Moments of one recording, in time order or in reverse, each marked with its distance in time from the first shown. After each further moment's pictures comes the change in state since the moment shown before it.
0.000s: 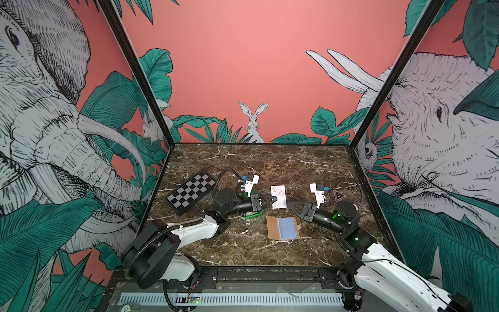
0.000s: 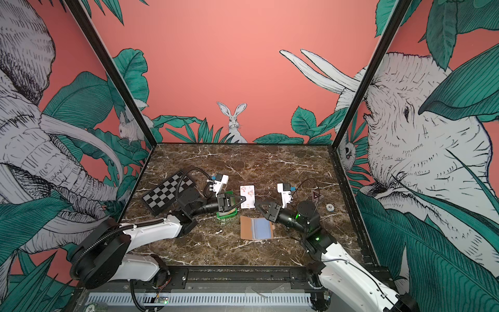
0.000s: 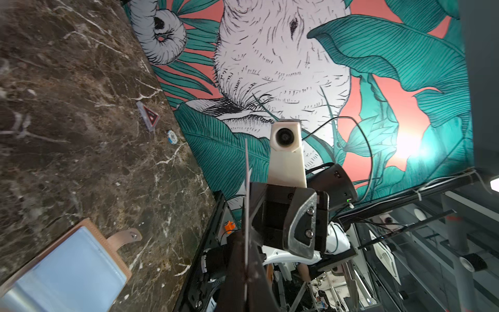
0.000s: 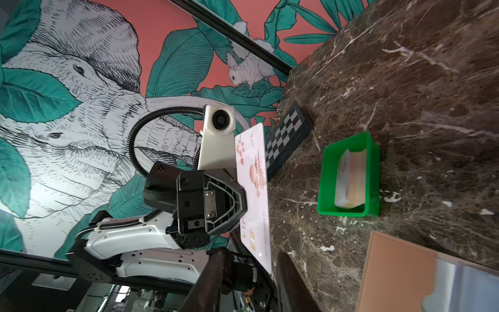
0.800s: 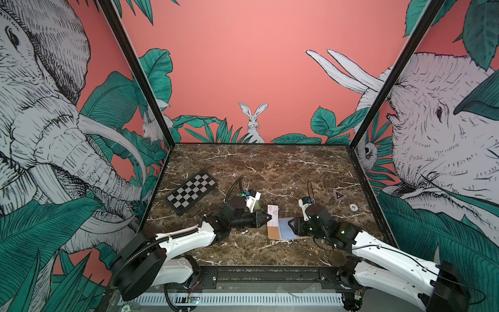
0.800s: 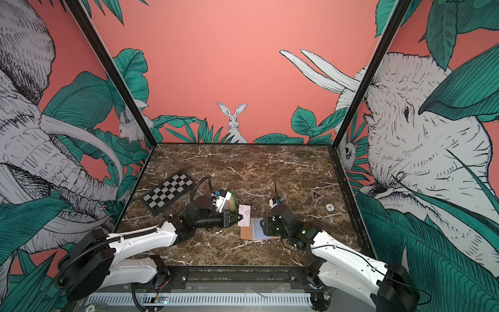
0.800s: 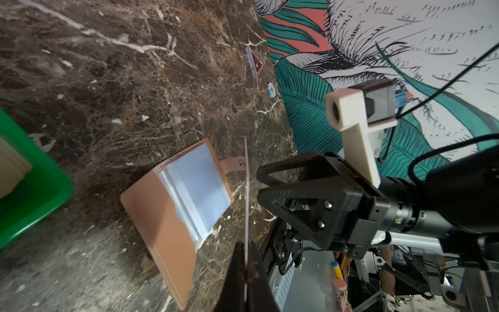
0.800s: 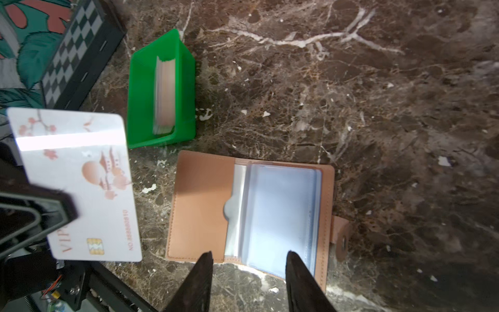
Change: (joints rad) left arm -0.122 -0.110 -0.023 -0.572 -0.260 0.277; right arm 0.224 0.234 0.115 -0.572 0.522 -0.309
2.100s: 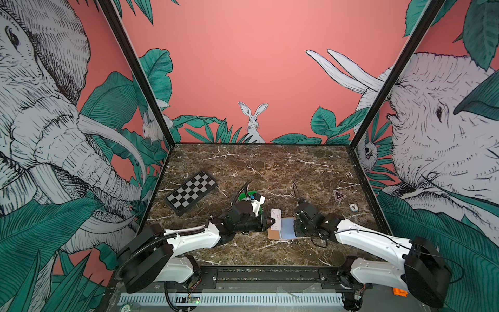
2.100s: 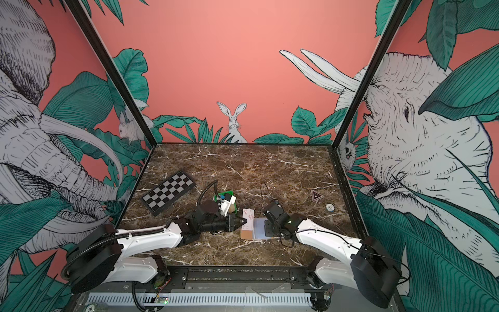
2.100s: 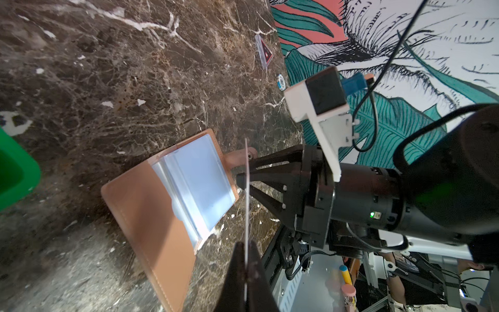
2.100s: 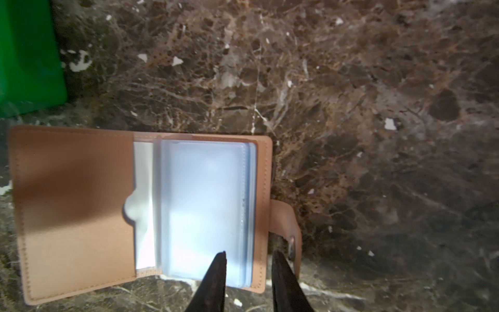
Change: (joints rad) left arm -0.098 0.074 0.006 0.048 -0.088 -0.053; right arm -0.016 0.246 0.073 -0.148 0.096 -0.031
